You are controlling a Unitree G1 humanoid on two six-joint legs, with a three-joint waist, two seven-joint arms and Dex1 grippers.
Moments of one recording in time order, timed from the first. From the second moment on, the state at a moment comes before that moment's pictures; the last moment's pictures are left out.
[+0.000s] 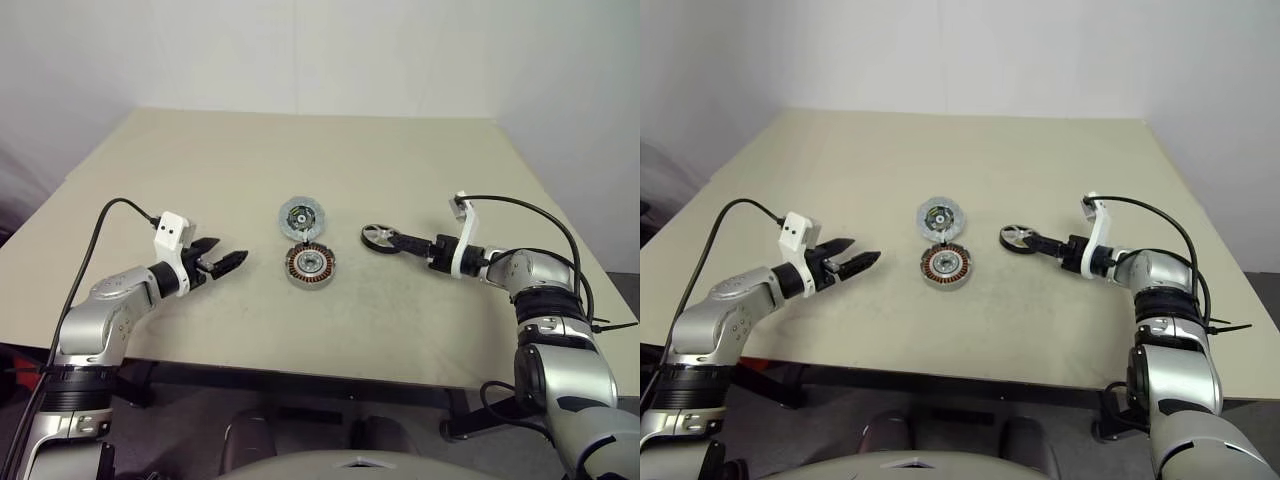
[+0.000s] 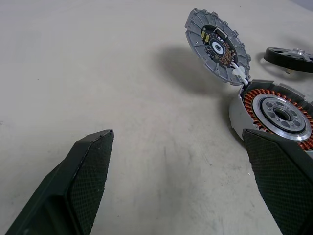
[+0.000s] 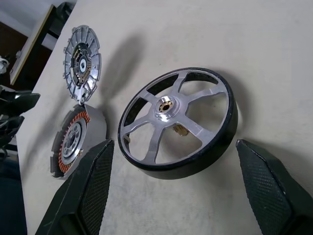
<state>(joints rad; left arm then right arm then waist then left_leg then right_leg) -0.23 0.55 0.15 -0.03 -0.49 0.63 -0.69 -0.68 -0.50 -0.21 0.73 0.37 0.86 0.99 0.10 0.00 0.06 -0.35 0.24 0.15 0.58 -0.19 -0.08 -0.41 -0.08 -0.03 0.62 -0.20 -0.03</state>
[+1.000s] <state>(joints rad) -0.23 0.55 0.15 -0.03 -0.48 0.63 -0.68 -0.68 -0.38 -0.30 0.66 0.51 0.99 0.78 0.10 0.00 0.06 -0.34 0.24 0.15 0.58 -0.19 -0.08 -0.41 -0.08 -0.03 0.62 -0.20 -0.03</state>
